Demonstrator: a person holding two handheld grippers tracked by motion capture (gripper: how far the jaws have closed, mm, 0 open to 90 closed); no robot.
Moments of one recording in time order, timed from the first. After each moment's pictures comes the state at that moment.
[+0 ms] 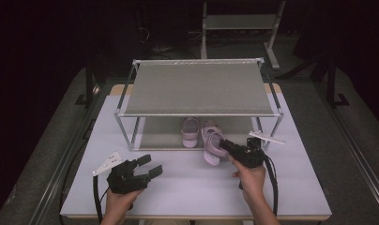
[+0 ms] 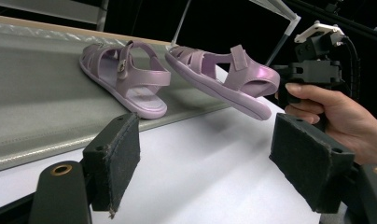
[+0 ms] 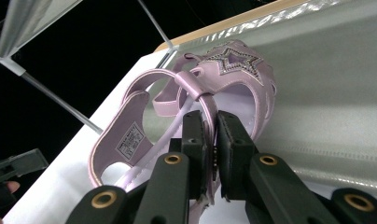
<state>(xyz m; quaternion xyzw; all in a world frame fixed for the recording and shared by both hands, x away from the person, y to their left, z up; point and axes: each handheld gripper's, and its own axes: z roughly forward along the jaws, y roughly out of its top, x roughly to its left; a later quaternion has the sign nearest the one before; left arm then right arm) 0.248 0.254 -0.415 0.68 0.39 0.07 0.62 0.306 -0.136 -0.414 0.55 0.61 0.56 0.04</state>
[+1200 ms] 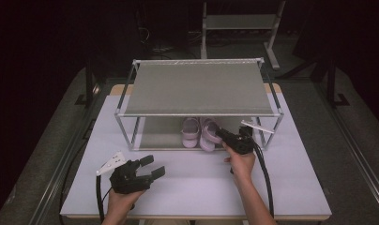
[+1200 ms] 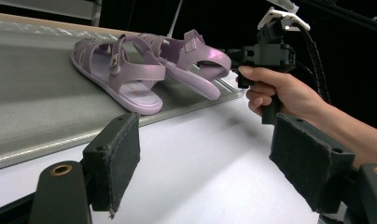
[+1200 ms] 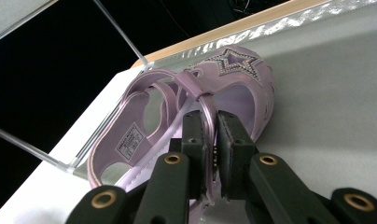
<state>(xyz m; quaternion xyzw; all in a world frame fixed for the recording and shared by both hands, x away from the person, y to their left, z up) 0.250 0.248 -0.417 0.69 0.38 0.07 0.61 0.356 -0.123 -0.433 0.57 0.59 0.56 0.07</state>
